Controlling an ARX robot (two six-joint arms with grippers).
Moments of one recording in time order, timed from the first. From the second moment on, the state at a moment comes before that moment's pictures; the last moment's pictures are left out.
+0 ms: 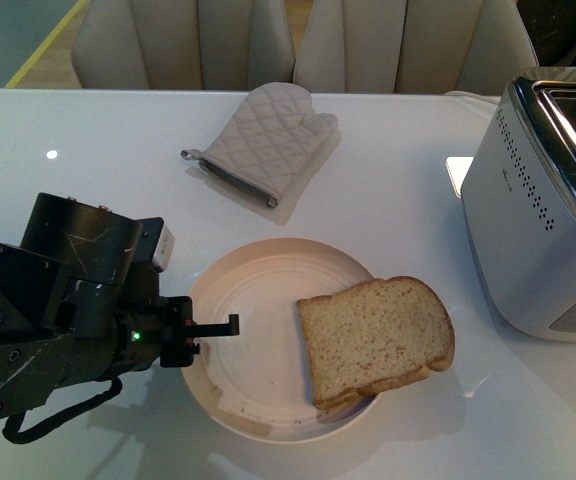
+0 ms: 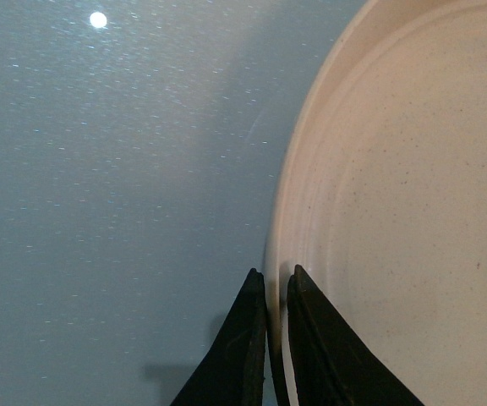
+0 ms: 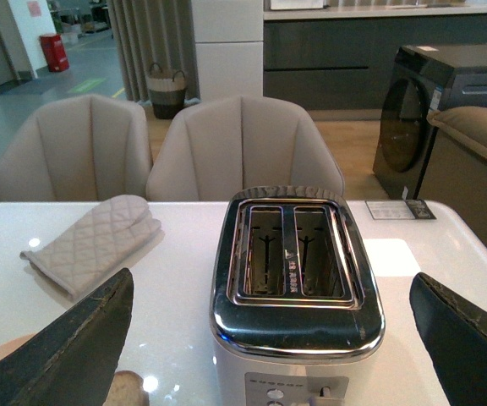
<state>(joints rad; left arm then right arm) -0.35 2.36 0.75 0.62 0.08 -0.33 0.00 0.01 0.02 0.00 0.00 0.00</state>
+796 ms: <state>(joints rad) 0.02 1.54 0.45 0.61 0.10 -0.50 0.00 0.01 0.02 0.00 0.00 0.00</state>
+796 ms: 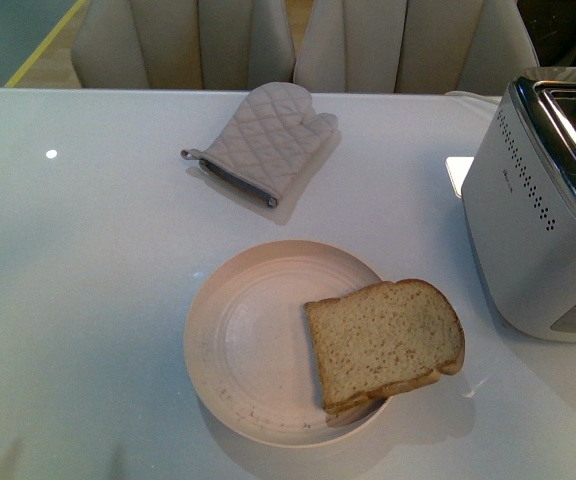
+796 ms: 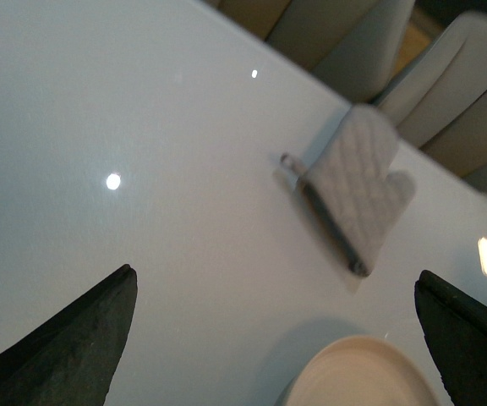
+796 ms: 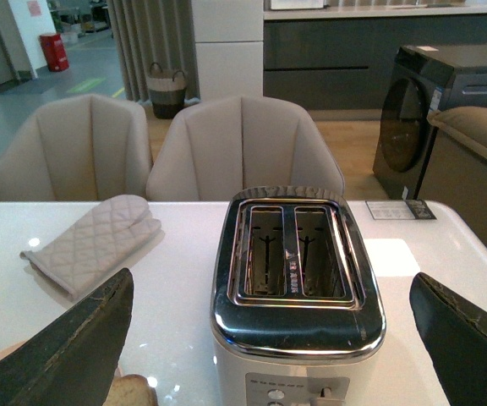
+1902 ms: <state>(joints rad) 0.00 0.38 0.02 0.37 0.00 -0.01 0.00 0.01 0.02 0.00 0.00 0.00</state>
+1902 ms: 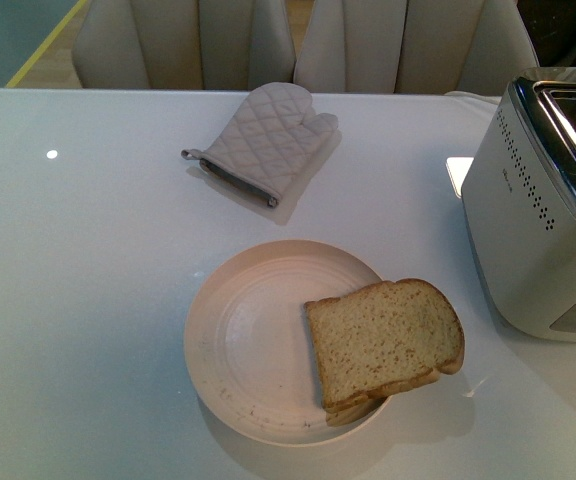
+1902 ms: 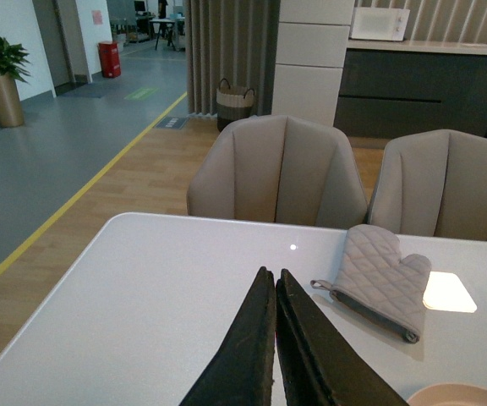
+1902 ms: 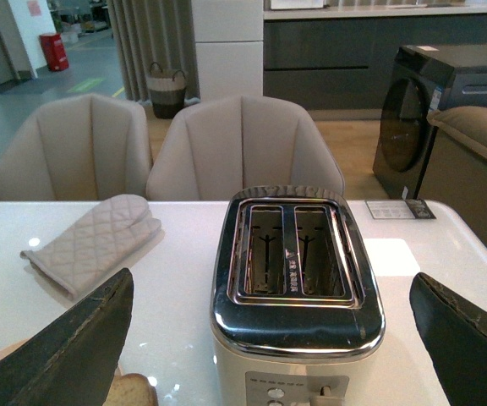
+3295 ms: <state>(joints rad) 0.00 0.01 0.01 0.00 0.00 -0.01 0.15 0.49 0.26 -0.28 0.24 0.20</state>
